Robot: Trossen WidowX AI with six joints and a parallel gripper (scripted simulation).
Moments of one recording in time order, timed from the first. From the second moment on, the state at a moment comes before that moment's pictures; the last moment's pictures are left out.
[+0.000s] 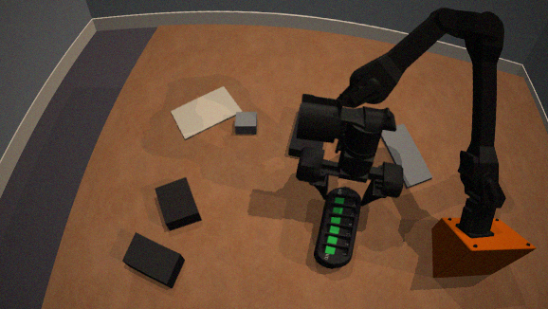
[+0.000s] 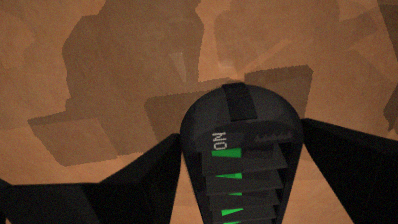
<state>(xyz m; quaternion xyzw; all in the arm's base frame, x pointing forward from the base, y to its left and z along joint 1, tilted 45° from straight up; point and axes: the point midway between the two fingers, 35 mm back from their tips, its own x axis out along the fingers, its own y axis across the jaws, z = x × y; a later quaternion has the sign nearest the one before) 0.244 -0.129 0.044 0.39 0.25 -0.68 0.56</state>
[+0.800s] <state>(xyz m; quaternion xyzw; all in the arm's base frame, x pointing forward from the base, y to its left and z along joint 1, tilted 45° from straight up) 0.247 -0.113 0.048 0.38 0.24 -0.69 0.57</state>
